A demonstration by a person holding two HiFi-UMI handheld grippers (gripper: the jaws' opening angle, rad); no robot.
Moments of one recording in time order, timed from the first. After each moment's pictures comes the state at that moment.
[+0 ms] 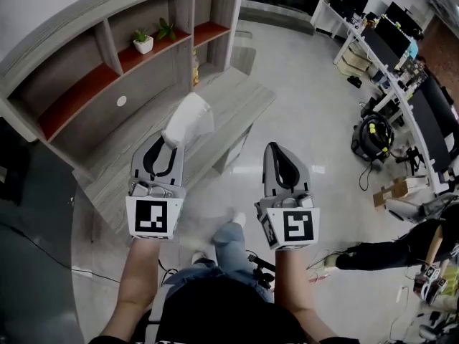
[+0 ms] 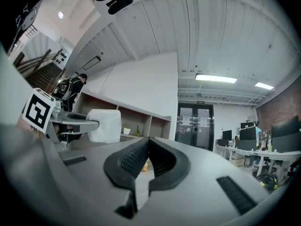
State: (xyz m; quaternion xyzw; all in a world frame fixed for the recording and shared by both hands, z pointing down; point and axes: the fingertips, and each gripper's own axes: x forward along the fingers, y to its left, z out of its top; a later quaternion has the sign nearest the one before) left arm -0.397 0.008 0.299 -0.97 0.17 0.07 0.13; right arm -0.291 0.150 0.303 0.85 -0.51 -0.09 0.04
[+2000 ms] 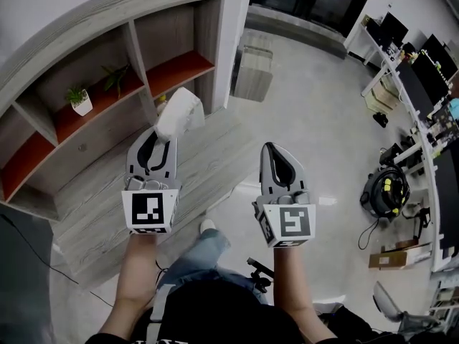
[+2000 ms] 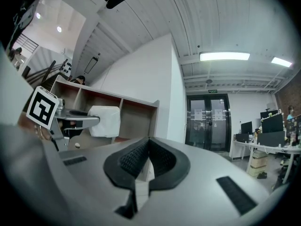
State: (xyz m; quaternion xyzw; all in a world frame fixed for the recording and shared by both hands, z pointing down) left arm -0.069 -0.134 0.308 -0.94 0.30 0.05 0.15; right arm 0.071 0.001 0.327 0.80 -0.59 -0.08 0.03
